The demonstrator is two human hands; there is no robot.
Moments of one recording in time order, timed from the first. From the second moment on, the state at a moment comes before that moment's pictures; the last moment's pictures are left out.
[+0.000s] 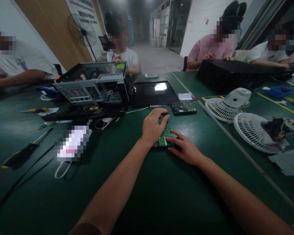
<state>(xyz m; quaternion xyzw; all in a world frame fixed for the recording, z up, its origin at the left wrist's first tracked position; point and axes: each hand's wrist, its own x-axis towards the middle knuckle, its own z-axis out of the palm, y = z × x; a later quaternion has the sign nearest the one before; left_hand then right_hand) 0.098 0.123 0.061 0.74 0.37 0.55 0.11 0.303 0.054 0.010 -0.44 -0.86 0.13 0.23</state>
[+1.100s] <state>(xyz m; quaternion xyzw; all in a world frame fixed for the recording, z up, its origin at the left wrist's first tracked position) 0.096 0.124 0.064 0.73 0.37 0.56 0.10 0.303 0.054 0.010 -0.44 -0.86 0.14 0.22</state>
